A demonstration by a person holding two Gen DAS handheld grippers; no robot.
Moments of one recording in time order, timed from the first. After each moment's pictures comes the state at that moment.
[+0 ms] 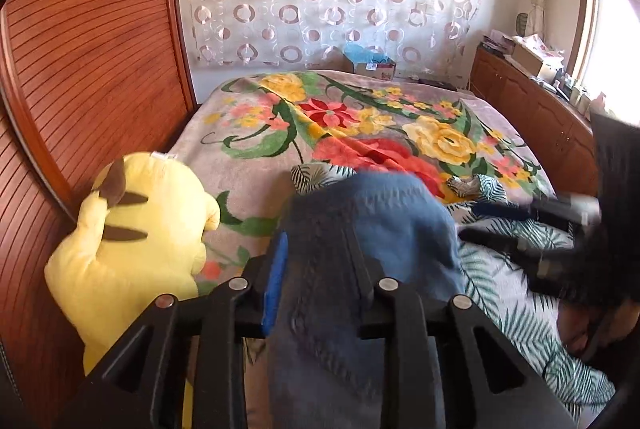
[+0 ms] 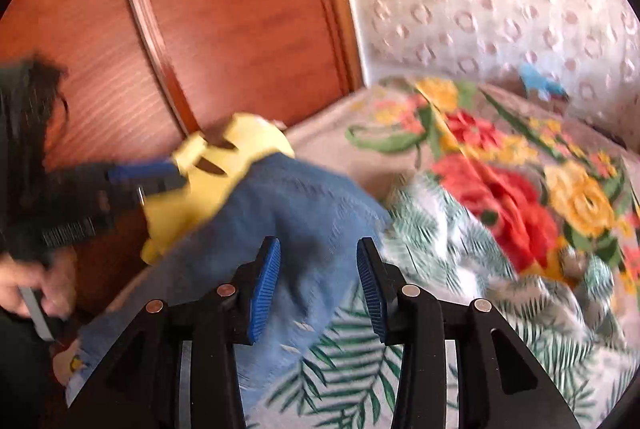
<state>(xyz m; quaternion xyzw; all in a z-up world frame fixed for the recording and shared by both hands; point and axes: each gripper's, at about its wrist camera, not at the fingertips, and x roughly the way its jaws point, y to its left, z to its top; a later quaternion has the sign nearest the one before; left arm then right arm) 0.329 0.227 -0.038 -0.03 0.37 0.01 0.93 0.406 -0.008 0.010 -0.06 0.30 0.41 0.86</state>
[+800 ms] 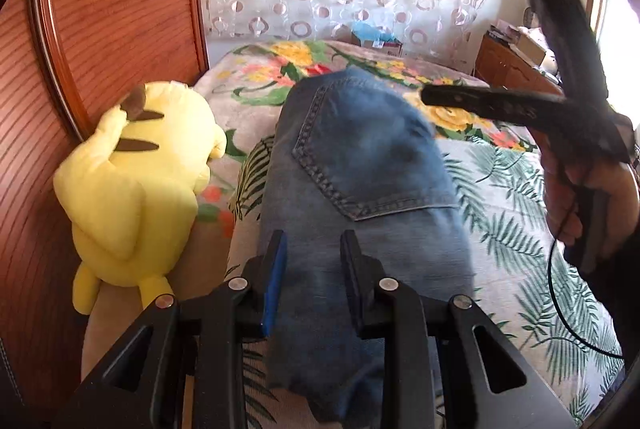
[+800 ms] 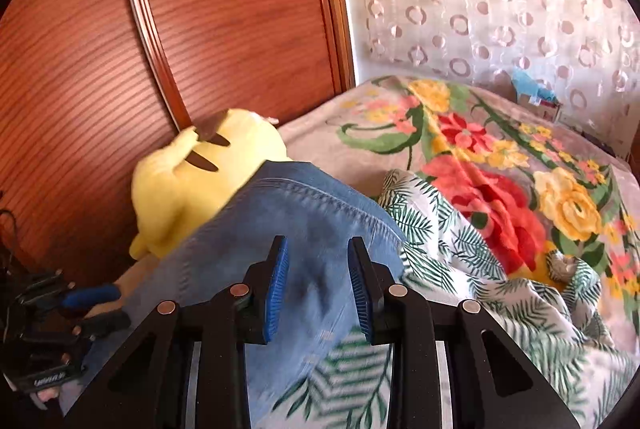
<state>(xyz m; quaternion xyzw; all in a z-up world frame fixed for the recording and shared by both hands) 0.234 0.202 -0.069 -0.05 0.40 0.03 0.92 0.384 0.010 0.024 -0.08 0.31 0.37 0.87</state>
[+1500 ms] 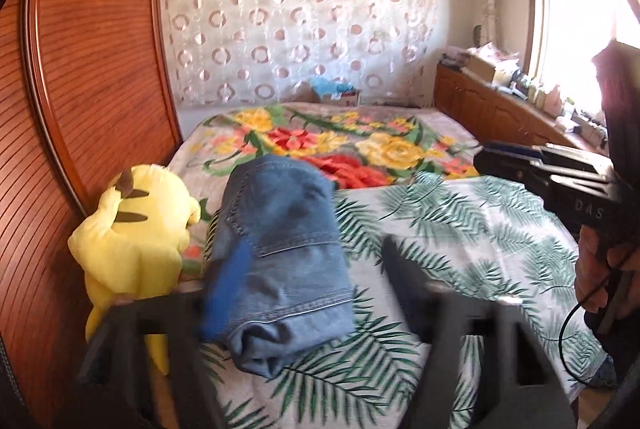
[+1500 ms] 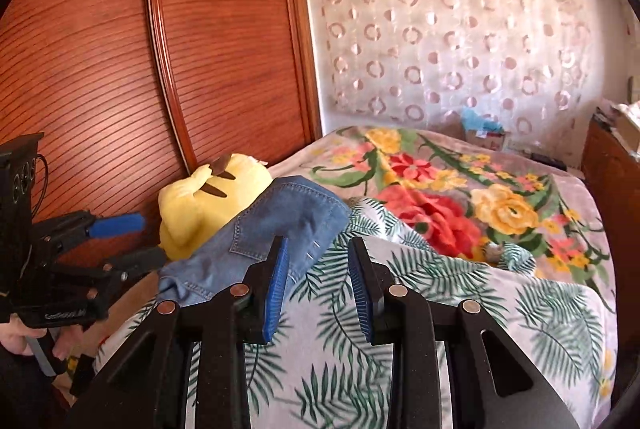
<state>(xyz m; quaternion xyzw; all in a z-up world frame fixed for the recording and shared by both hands) 0.161 0.127 0.018 -0.01 0.30 -0.02 0.95 0.185 -0.124 0.068 -0.05 0.22 0.32 0.92</state>
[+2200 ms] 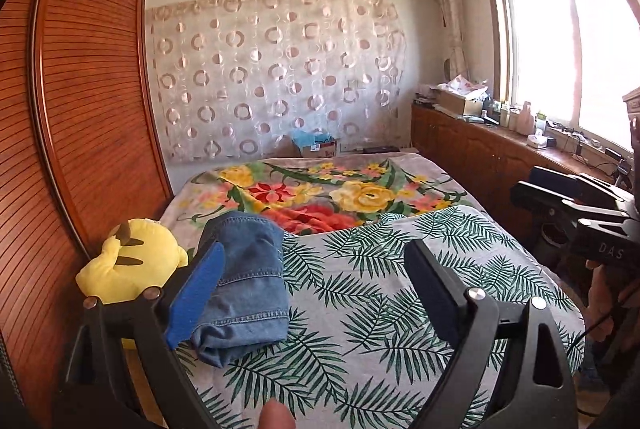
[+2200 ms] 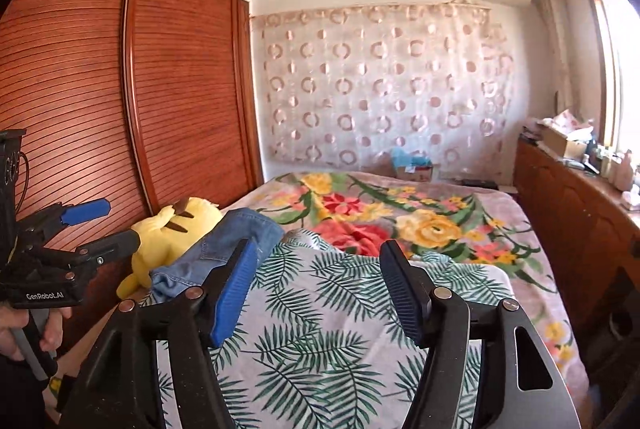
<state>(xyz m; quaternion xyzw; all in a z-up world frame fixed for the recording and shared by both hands) 0.088 0.053 0.071 0.03 0.21 -0.03 0.98 0.009 -0.186 0.087 -0.02 0.14 0.21 0.97</state>
